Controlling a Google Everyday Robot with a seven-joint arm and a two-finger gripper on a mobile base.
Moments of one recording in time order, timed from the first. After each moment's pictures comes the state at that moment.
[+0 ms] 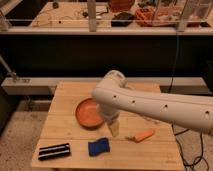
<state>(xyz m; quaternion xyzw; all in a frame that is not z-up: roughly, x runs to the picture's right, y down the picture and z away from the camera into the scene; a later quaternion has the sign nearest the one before) 0.010 0.152 0.666 -0.30 -0.10 -0.27 0.91</state>
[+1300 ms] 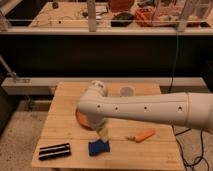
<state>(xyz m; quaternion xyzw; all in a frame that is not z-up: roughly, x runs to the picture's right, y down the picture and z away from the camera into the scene) -0.044 0.187 0.688 -0.29 -0.12 -0.33 0.89</state>
